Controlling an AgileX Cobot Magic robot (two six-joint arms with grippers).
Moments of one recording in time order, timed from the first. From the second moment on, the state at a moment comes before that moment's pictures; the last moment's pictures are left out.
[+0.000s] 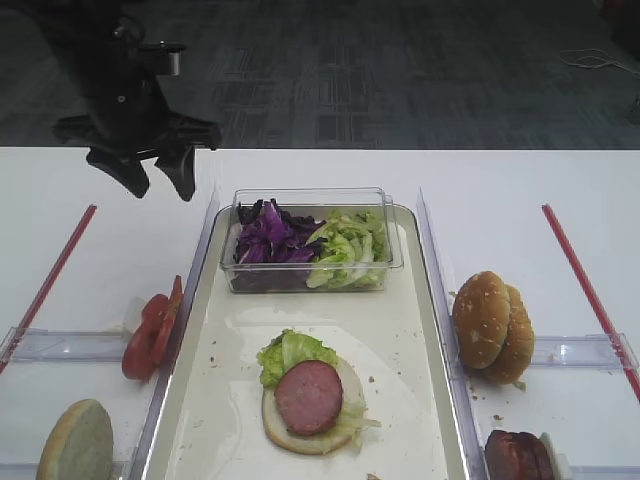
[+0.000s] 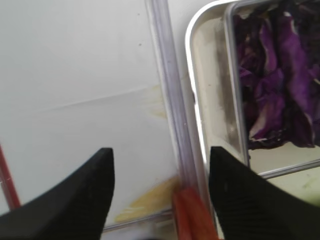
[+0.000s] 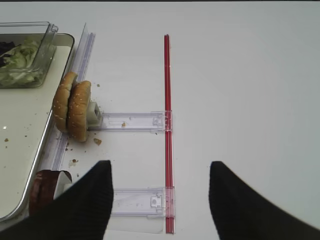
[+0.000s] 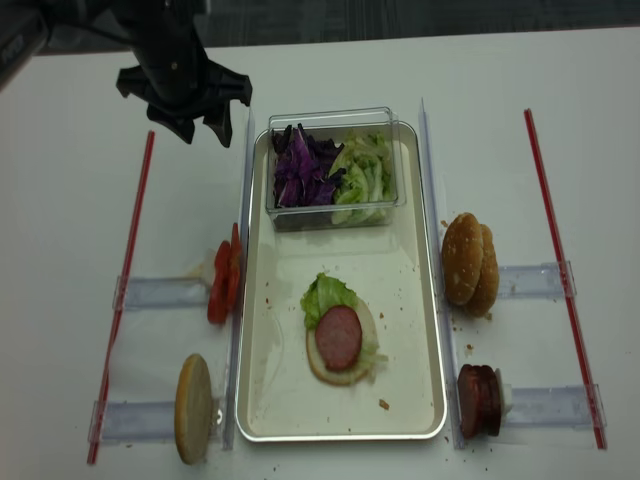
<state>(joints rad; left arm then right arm) -0.24 1.98 -1.69 -0.07 1.15 -0.07 -0.04 -0.02 -0.47 0.07 1.12 -0.05</state>
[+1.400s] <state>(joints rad) -0.34 1.98 -1.69 -0.17 1.03 -0.07 -0.04 -0.02 -0.47 0.07 1.12 -0.04</state>
